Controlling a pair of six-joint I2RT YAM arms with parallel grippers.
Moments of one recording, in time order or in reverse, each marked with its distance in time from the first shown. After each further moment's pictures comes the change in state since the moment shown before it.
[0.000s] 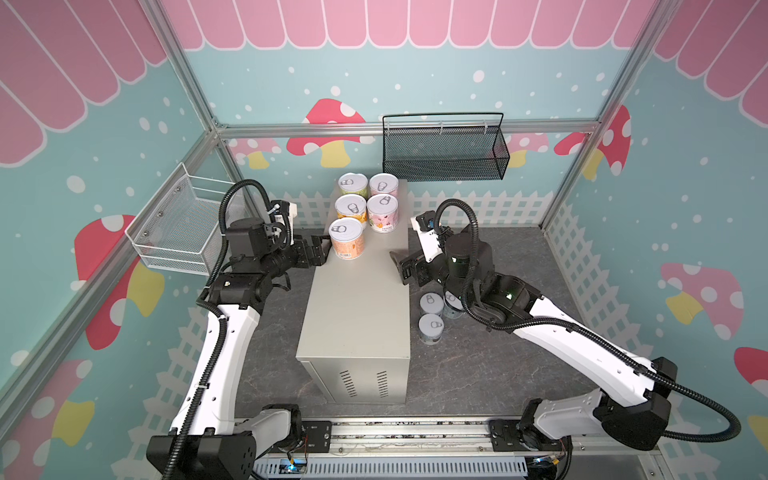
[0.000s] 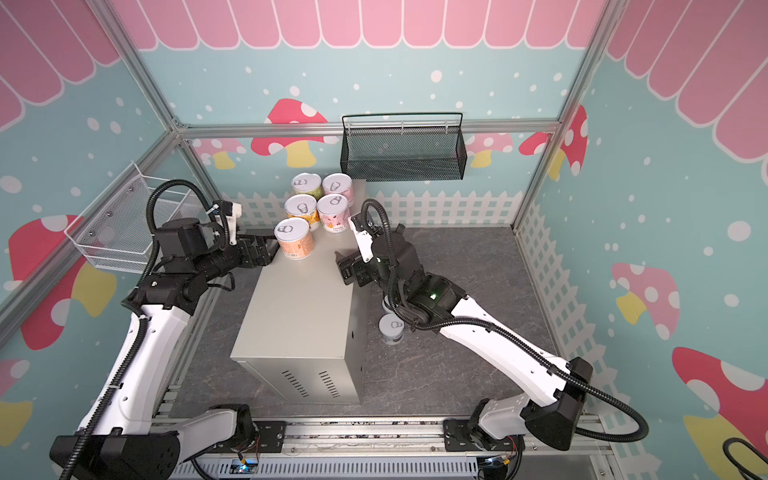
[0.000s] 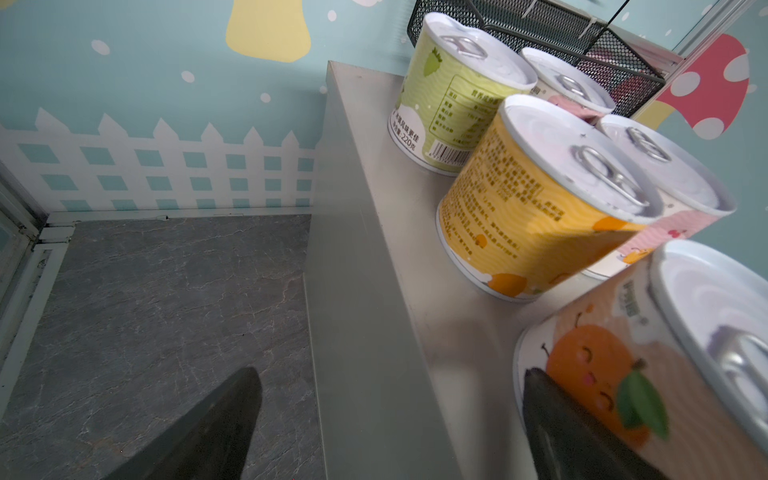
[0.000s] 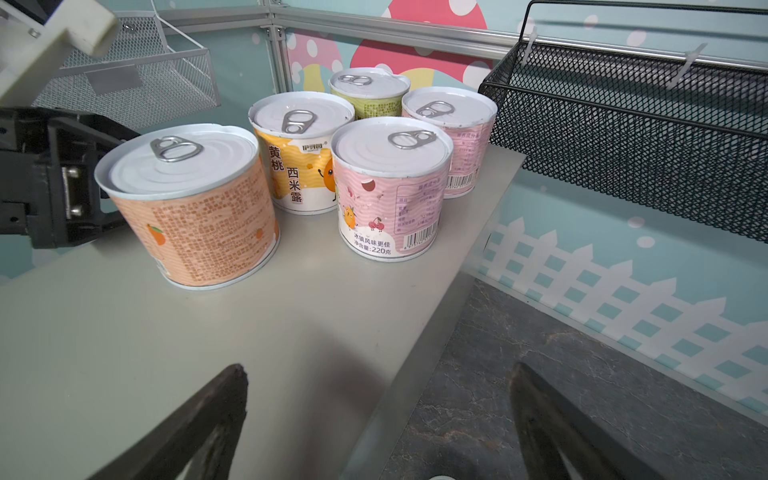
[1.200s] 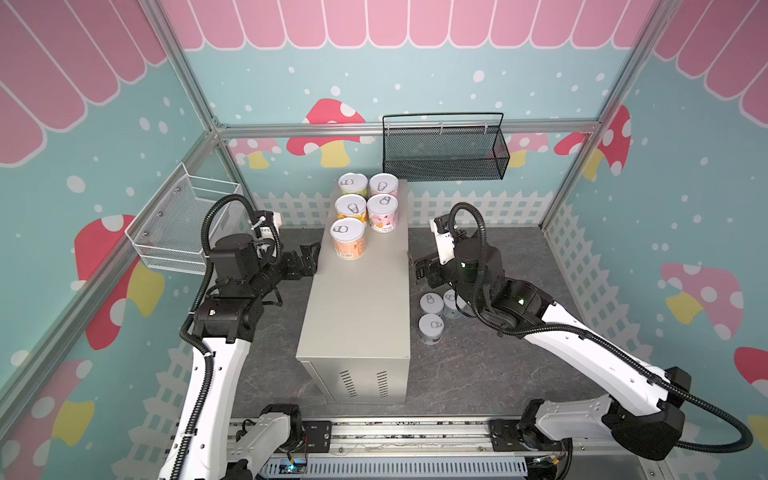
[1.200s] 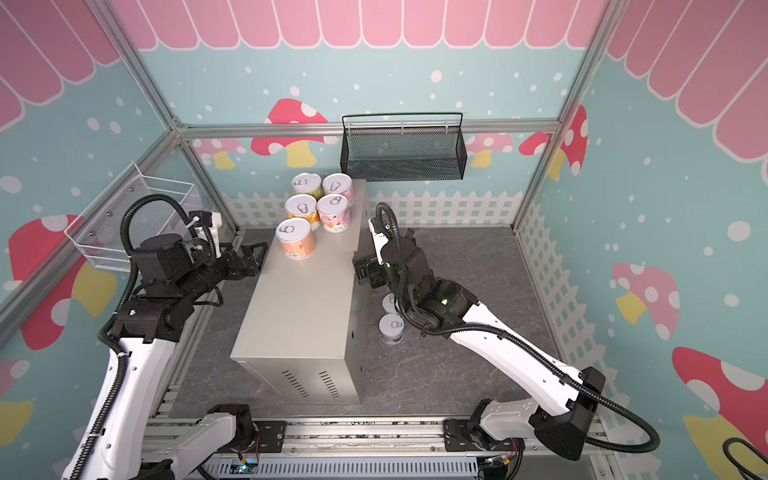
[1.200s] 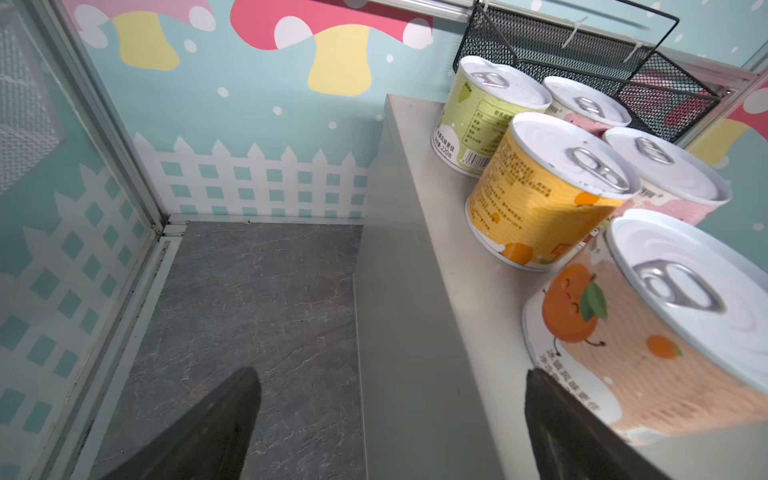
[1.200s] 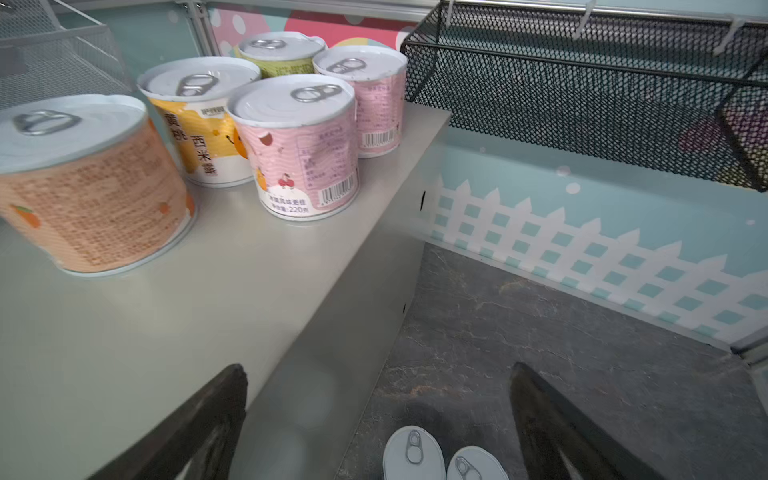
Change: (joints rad) left arm -0.009 -0.176 -0.046 -0.069 -0.205 0.007; right arm -0.033 -0.062 -0.051 -0.087 0.143 0.084
